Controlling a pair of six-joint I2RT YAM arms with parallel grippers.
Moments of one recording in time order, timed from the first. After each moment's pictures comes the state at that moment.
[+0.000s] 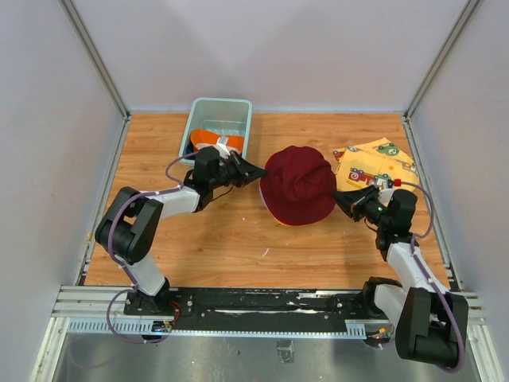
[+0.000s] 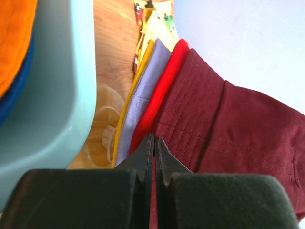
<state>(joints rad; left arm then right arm) -0.45 1.71 0.81 0.66 0.44 -1.21 -0.15 0.97 0.30 0.34 -0.74 1.26</state>
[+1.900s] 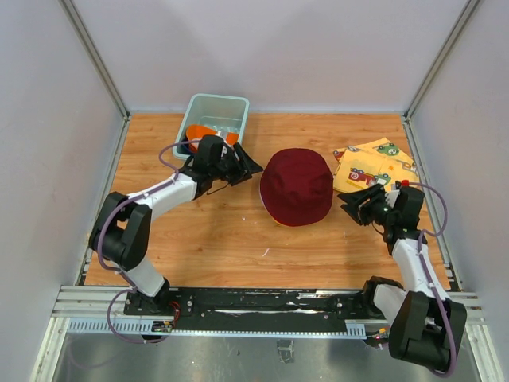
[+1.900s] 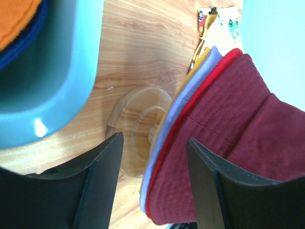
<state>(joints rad) -0.45 1.65 1.02 0.09 0.28 -0.94 -0.23 0.97 0.40 0.01 -0.70 1.02</state>
